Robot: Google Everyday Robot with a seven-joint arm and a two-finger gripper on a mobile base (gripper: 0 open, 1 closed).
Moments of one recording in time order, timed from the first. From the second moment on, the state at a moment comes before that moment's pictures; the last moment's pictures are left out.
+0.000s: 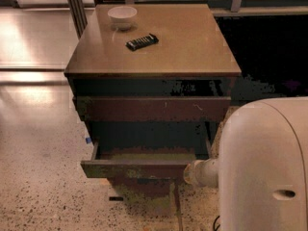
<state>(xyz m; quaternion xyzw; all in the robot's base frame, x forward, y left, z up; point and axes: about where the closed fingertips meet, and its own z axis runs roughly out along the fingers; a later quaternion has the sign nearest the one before) 0.533 -0.148 0.407 -0.69 0.69 -0.05 0.23</state>
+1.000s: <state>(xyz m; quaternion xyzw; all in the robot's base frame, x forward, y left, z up) 0.543 -0.140 0.399 -0.67 0.69 -0.01 0.27</state>
